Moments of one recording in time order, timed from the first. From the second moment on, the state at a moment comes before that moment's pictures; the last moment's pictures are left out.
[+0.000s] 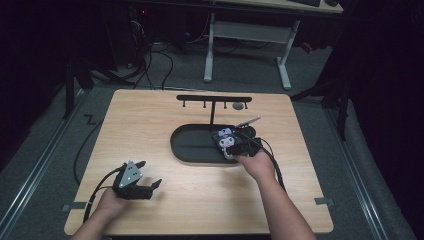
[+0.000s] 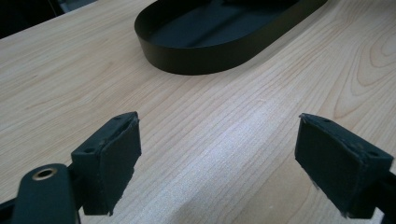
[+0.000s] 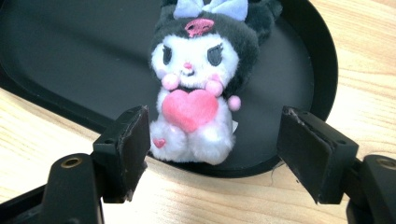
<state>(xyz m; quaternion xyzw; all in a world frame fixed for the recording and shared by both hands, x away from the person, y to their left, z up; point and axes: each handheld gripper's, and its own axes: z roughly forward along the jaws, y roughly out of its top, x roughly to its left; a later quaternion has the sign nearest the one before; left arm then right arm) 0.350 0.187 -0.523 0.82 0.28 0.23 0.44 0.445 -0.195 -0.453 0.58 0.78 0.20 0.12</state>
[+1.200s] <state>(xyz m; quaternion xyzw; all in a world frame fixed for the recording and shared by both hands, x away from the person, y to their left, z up) 0.348 0.186 -0.524 0.83 0.27 0.24 0.43 0.365 -0.237 -0.480 0.55 0.76 0.27 0.22</state>
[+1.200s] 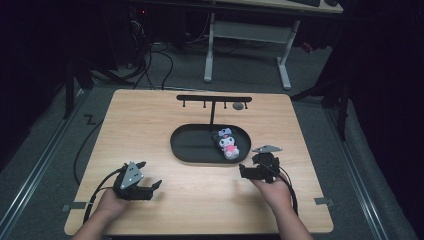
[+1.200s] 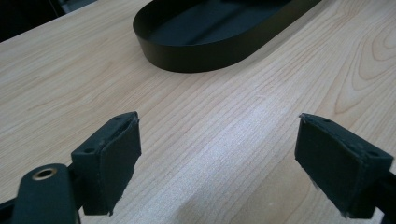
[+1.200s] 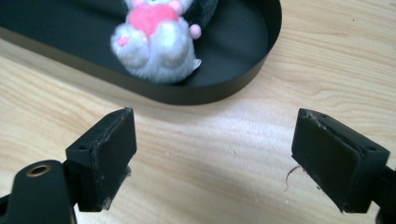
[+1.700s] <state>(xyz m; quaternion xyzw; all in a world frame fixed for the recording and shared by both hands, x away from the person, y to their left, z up) 0.348 0.186 -0.524 0.82 0.27 0.24 0.43 0.321 -0.230 -0.501 0.51 0.76 0.31 0.25</state>
